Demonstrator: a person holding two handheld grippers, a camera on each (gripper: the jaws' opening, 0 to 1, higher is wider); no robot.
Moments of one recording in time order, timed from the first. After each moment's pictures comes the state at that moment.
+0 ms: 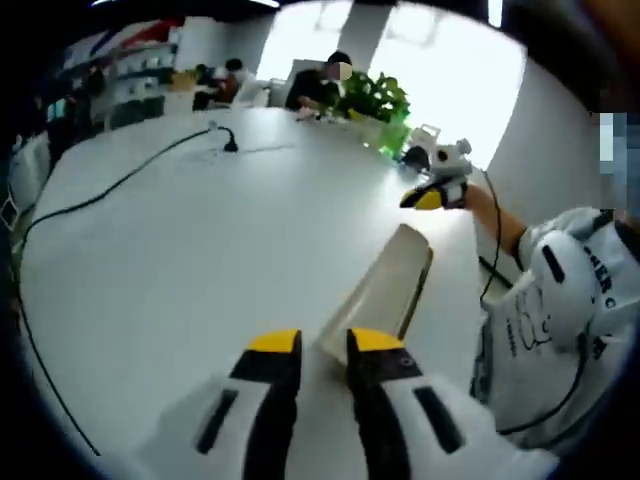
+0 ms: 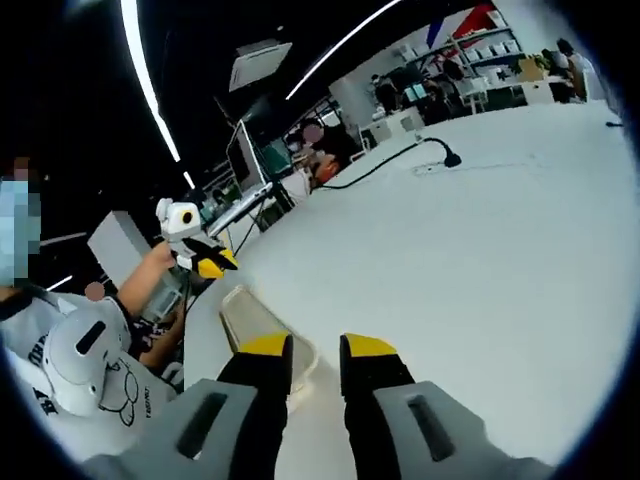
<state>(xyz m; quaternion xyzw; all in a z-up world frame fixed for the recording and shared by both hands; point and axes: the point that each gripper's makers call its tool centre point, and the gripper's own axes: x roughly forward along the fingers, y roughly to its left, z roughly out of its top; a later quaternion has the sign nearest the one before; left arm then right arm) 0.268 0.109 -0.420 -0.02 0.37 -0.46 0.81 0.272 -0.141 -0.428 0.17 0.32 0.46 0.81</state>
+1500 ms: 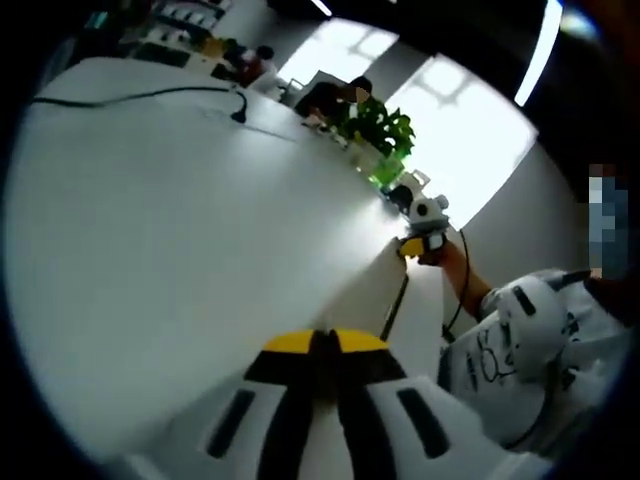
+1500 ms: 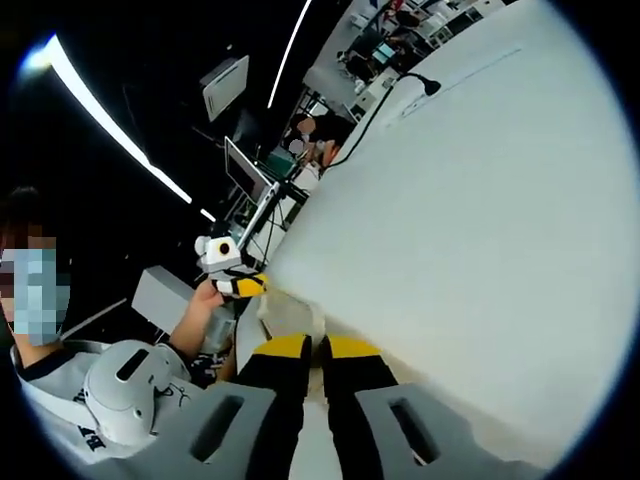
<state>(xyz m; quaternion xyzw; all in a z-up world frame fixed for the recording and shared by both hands) 0.252 0.084 -0.437 -0.16 0.38 -0.48 0.77 0.244 -0.120 -0.437 0.29 0.38 0.49 0.73</state>
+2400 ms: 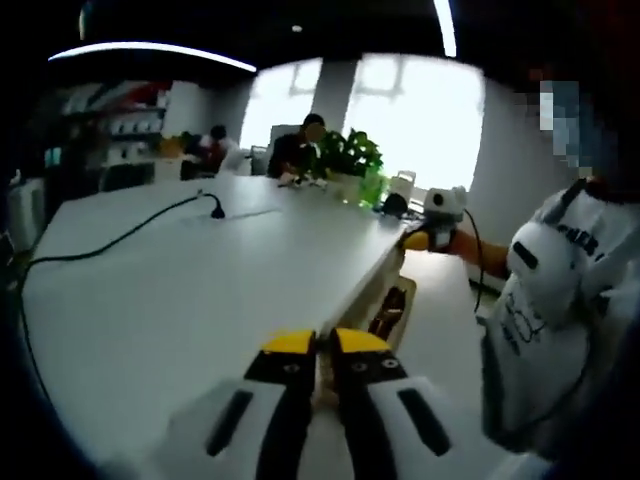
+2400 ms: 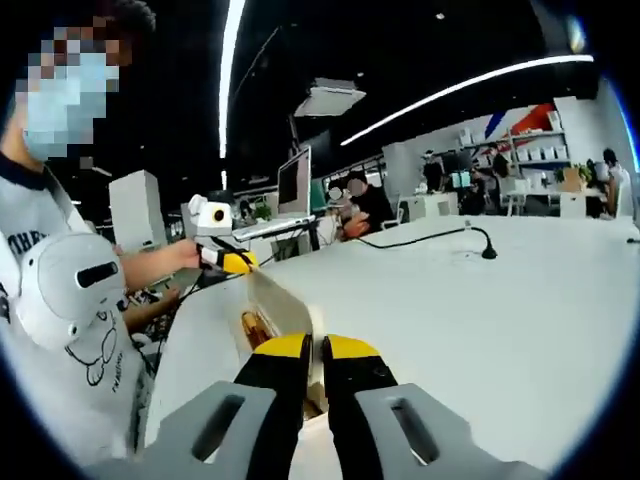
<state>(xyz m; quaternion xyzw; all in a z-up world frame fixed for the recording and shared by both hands) 0.256 0.097 -0.388 0.01 0.18 -0.51 0.84 0.248 -0.113 -0.394 -0.01 0.09 0.52 0.85</state>
